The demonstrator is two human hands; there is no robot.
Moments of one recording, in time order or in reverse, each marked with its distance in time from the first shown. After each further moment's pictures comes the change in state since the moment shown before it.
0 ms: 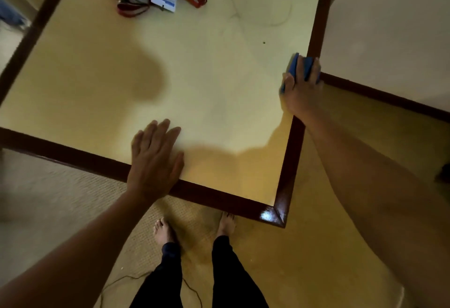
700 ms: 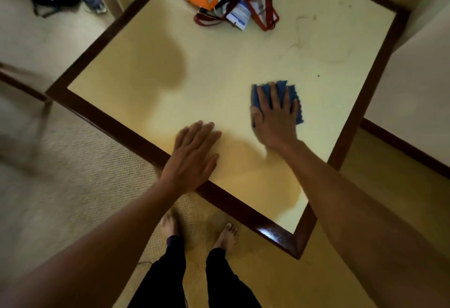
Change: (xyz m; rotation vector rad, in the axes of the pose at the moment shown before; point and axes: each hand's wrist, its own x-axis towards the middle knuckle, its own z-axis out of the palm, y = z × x) left_hand -0.003 -0.005 0.005 -0.125 0.119 -0.003; right_hand -0.056 -0.133 0.055 -0.242 -0.015 -0.492
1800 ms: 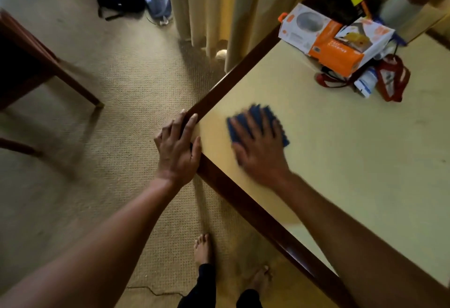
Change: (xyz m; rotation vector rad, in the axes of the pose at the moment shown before) left_hand -0.001 -0.314 -0.100 0.027 0.216 -0.507; right_hand 0.091 -0.316 0.037 -0.084 0.082 -0.439
